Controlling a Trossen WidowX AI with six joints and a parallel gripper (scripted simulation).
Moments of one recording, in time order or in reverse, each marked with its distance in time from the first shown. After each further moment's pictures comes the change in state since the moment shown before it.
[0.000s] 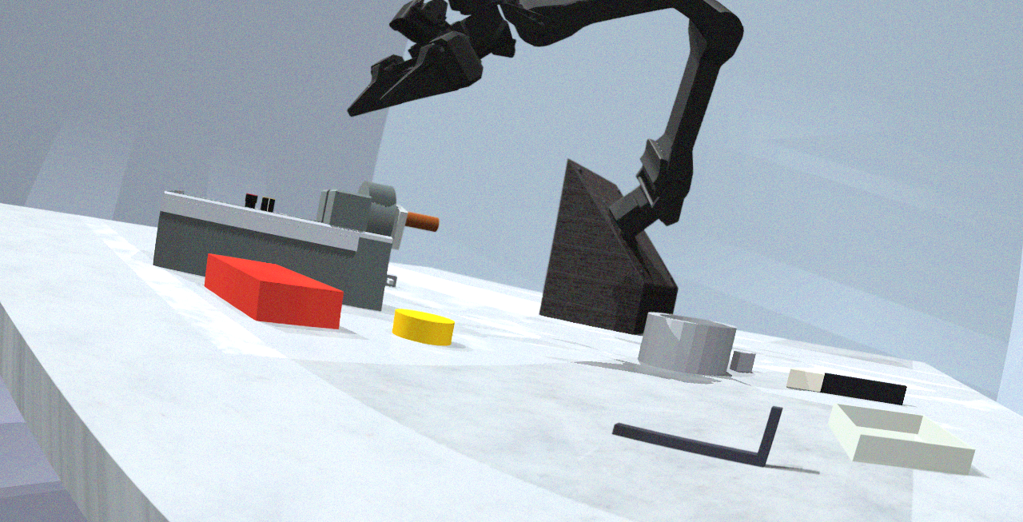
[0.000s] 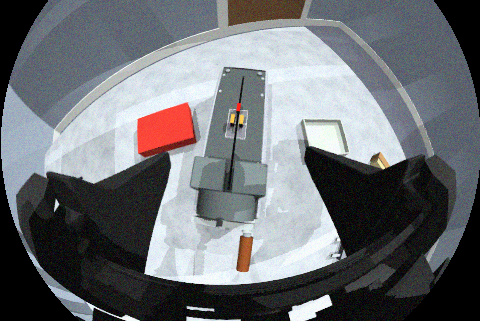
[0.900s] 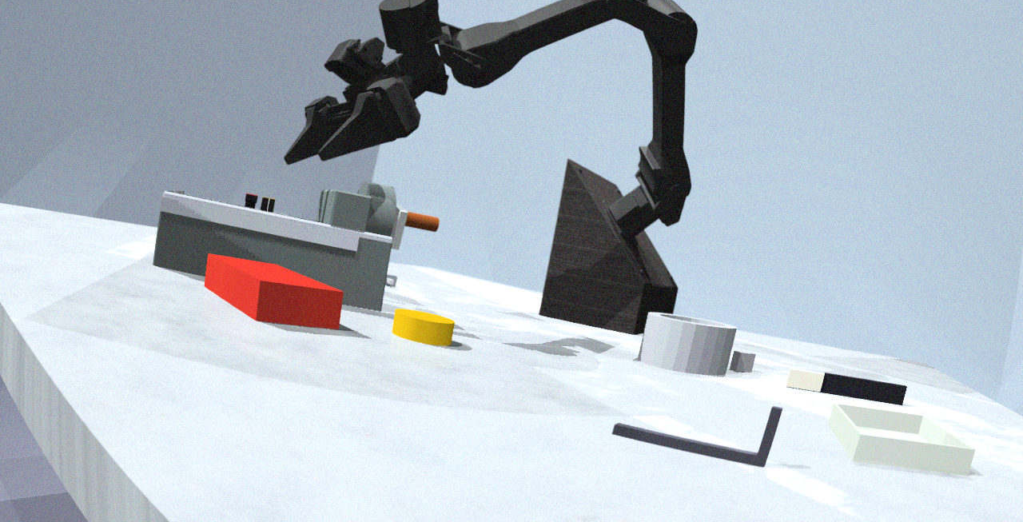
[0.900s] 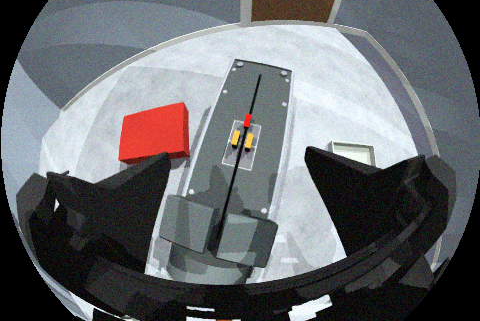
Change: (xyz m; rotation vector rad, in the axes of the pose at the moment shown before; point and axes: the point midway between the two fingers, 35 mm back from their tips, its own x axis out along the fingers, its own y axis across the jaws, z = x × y) arm 0.089 -0.008 -0.003 -0.083 0.011 0.118
